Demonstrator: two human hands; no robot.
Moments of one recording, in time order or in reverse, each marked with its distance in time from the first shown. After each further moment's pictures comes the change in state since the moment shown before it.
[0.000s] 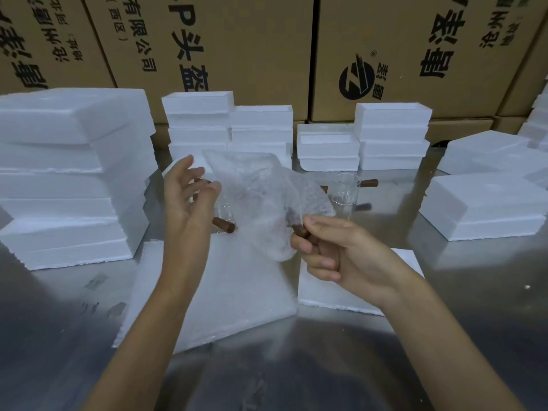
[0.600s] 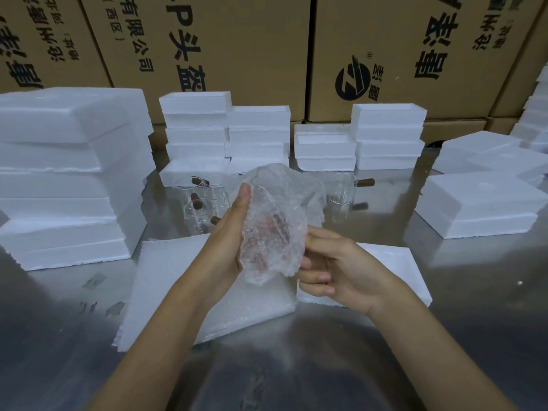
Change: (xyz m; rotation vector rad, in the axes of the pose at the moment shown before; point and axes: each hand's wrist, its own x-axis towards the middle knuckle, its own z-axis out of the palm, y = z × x) left_hand -0.017 -0.003 0.020 -0.279 -0.620 -0.478; right_hand 0.002 0.020 0.000 0.047 -0.105 0.035
